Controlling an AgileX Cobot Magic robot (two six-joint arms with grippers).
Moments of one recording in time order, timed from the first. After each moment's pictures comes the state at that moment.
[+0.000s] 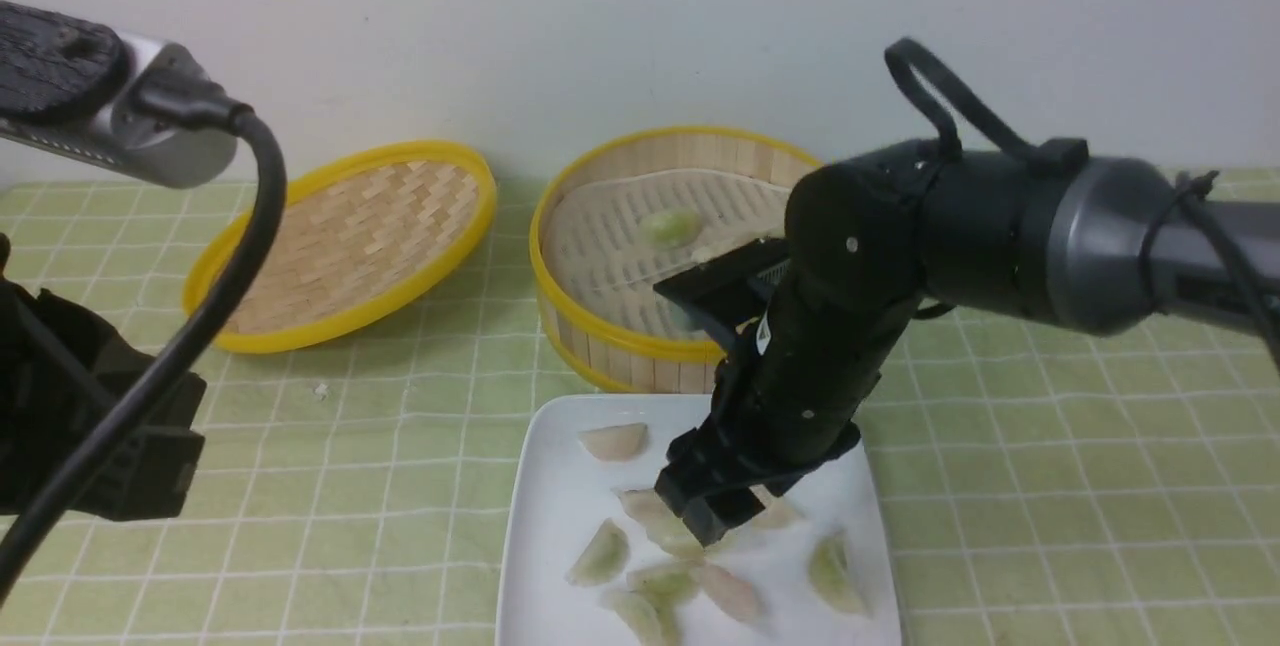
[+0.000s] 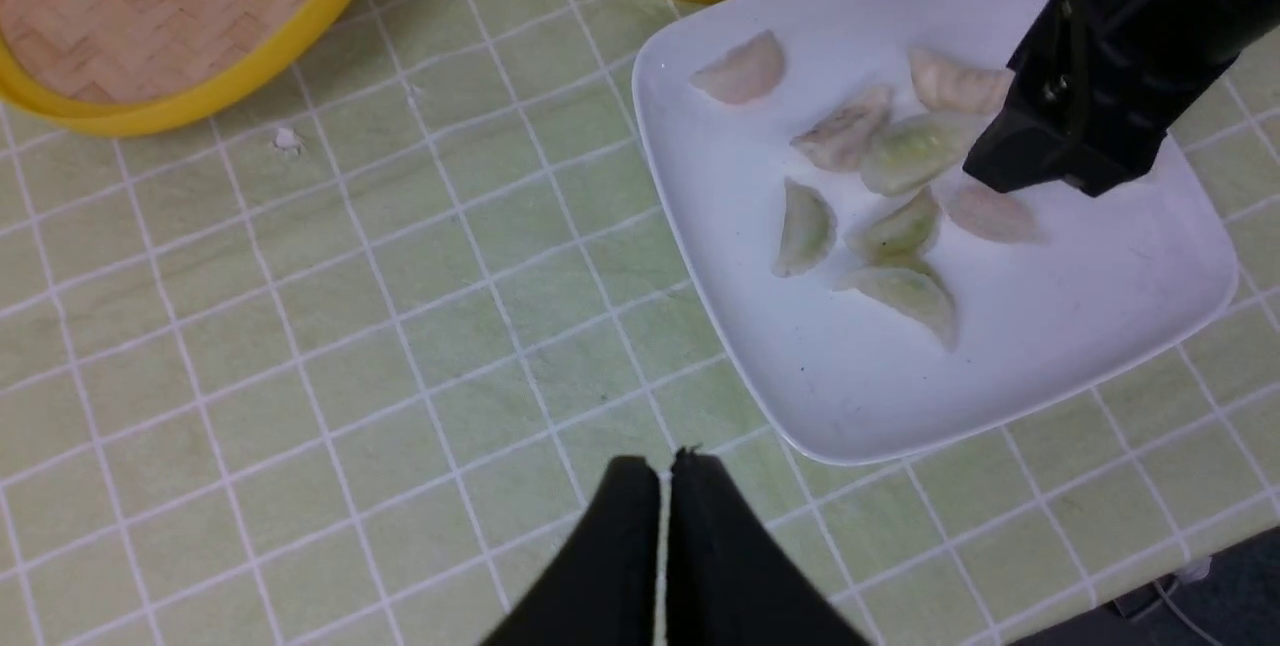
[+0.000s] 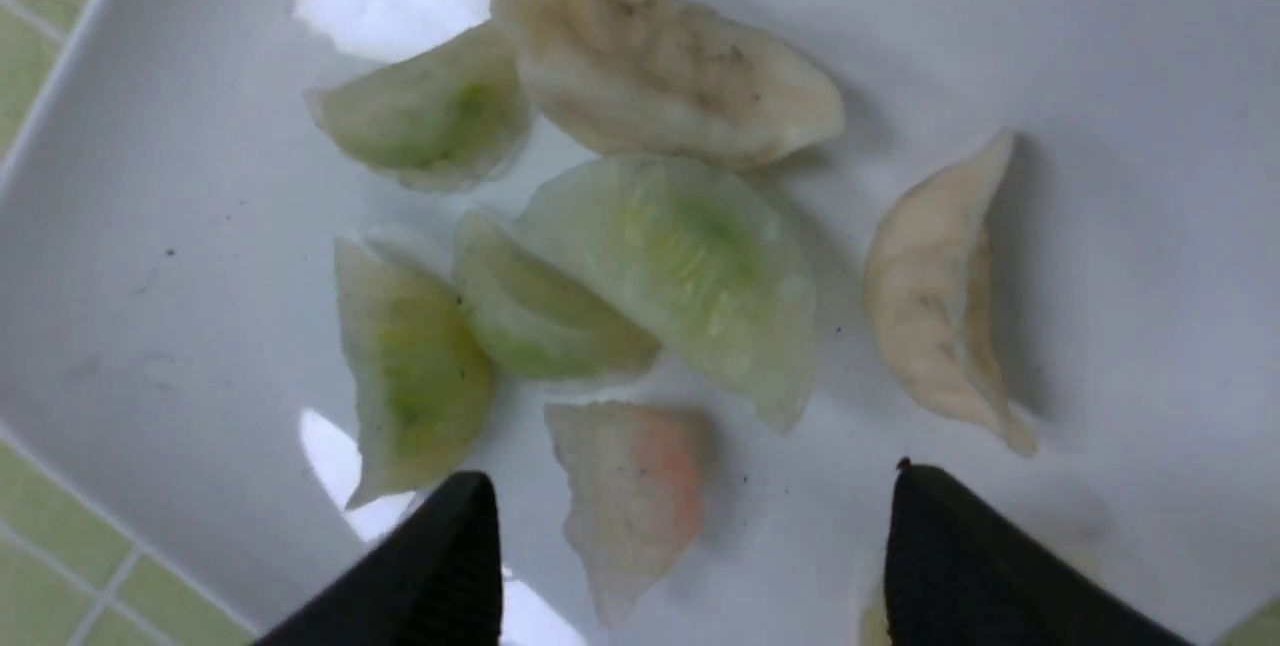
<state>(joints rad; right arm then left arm) 0.67 1.87 -1.42 0.18 1.10 -0.05 -0.63 0.92 -1.16 0.12 1.23 -0.28</state>
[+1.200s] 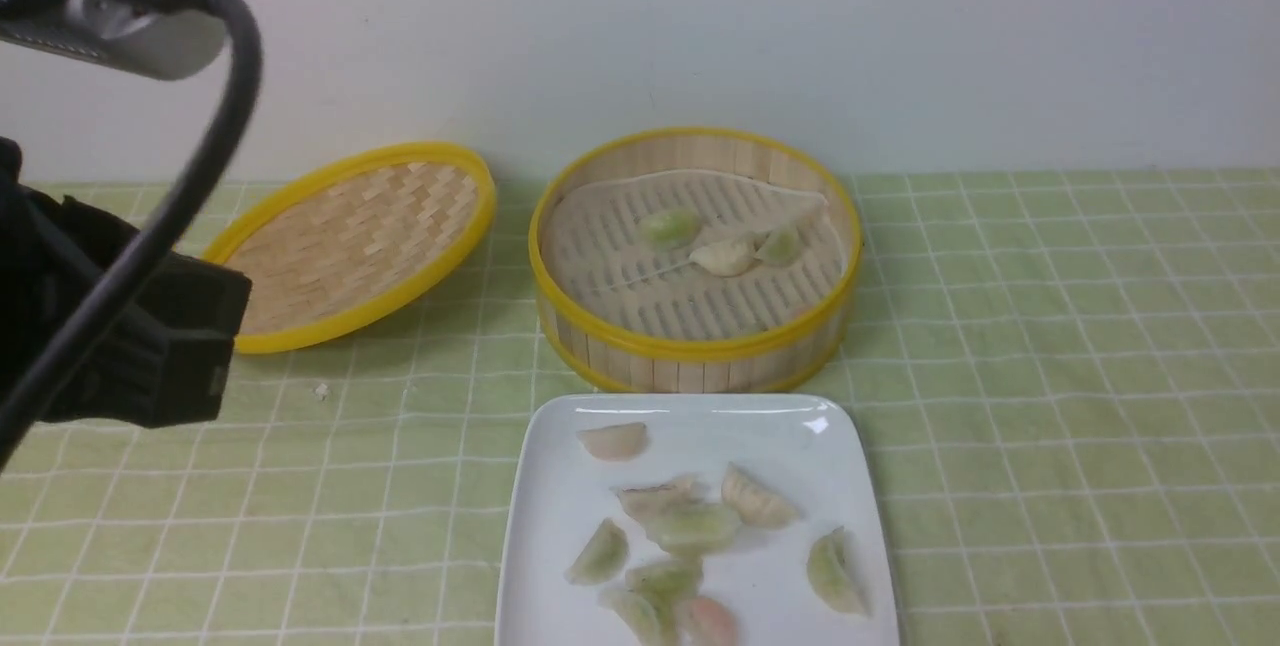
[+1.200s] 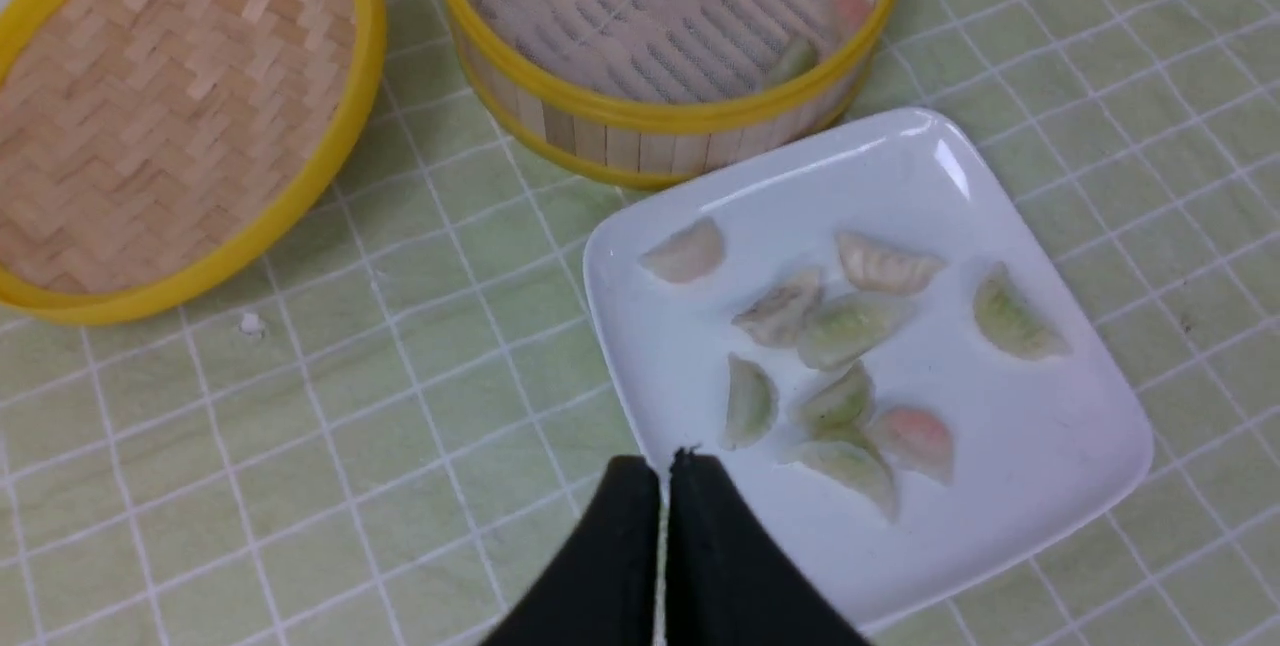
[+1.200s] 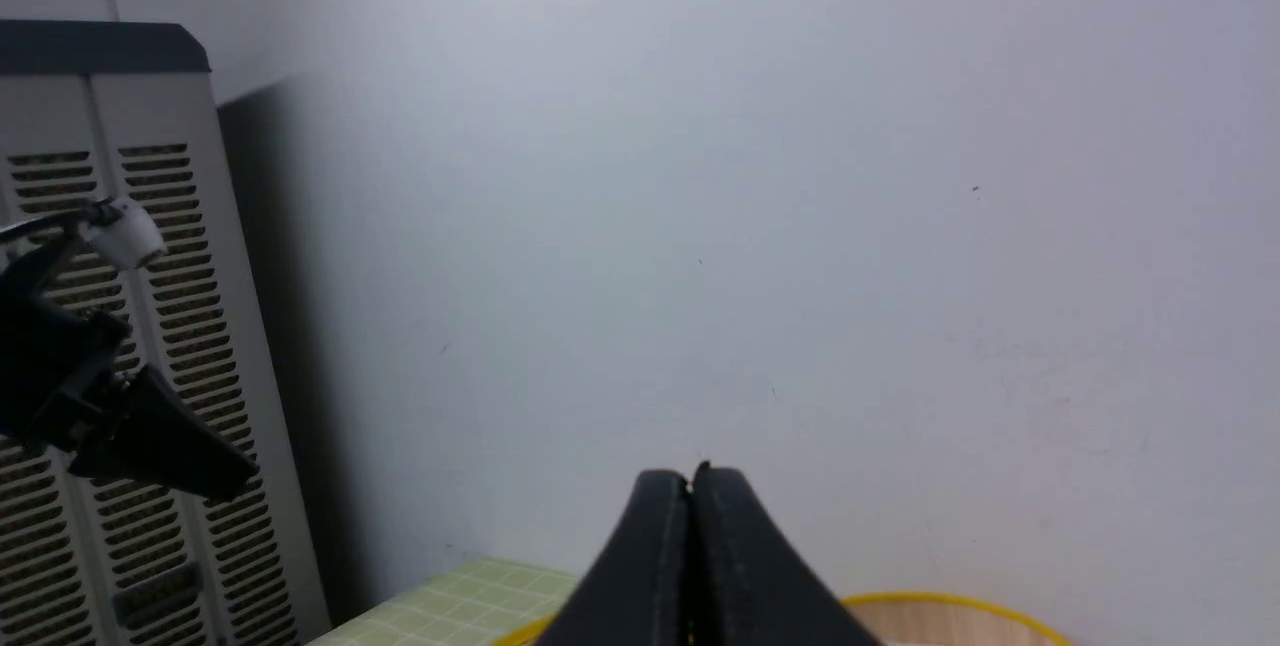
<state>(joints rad) 0.67 -0.02 -0.58 -0.12 0.52 0.31 -0.63 0.89 -1.15 0.12 1.05 -0.28</state>
